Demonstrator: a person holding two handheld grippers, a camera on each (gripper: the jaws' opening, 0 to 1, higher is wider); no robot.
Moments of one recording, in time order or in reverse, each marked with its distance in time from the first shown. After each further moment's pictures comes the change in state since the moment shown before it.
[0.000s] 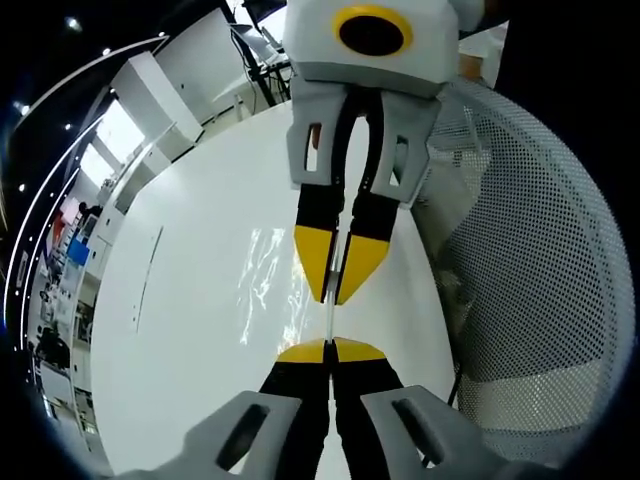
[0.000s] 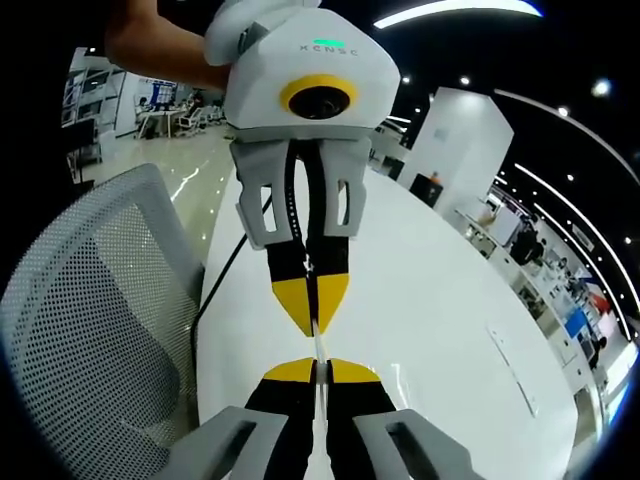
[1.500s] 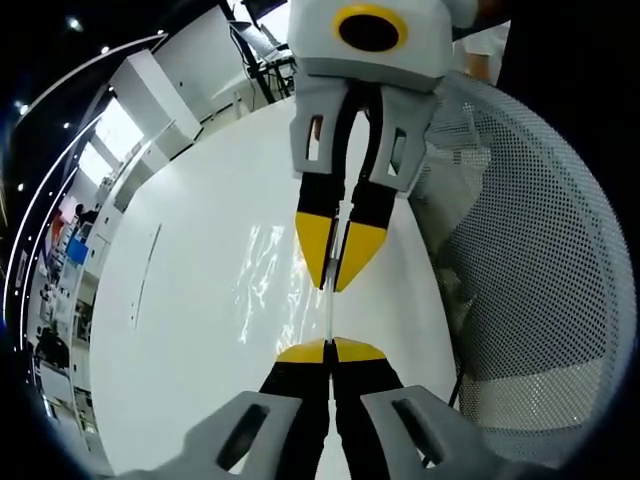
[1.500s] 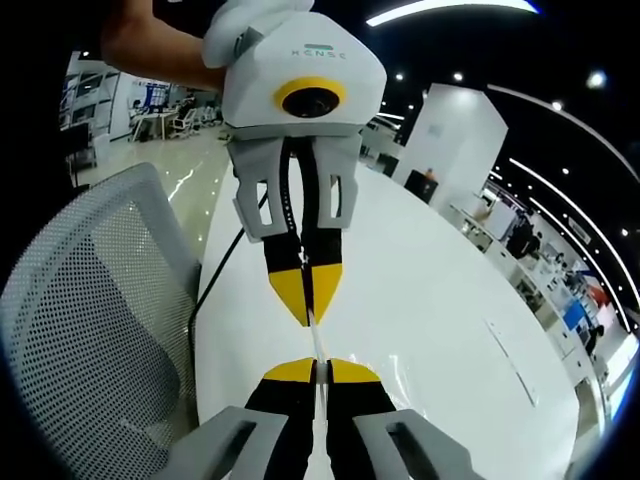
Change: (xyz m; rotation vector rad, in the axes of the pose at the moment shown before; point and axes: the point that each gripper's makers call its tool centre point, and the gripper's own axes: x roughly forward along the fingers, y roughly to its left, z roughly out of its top) left arm 0.003 0.000 -0.001 -0.001 0.011 -0.007; right arm -0.004 -0.003 -0.008 0.025 0.006 -0.014
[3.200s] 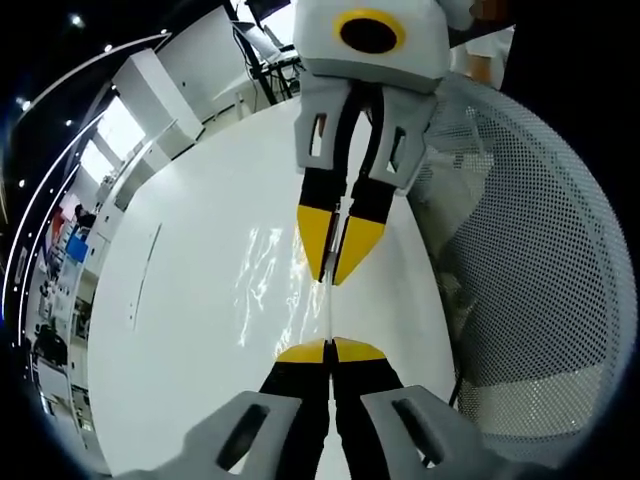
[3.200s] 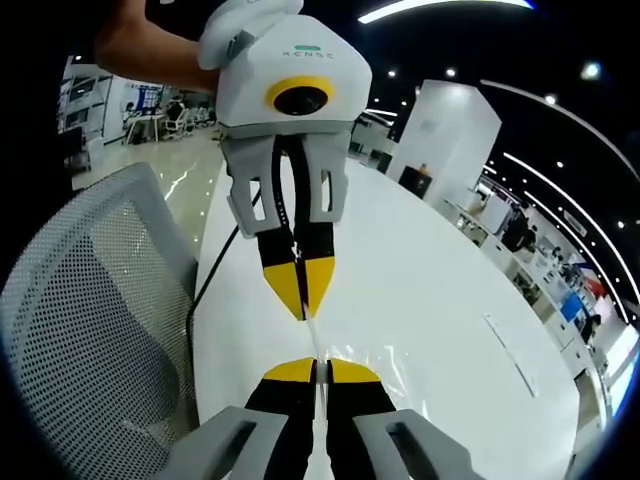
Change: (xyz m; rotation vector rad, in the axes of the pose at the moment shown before) left arm 0.003 0.001 0.001 -0.013 -0.013 0.003; right arm -0.005 -0.003 -0.007 0.023 0.008 -0.020
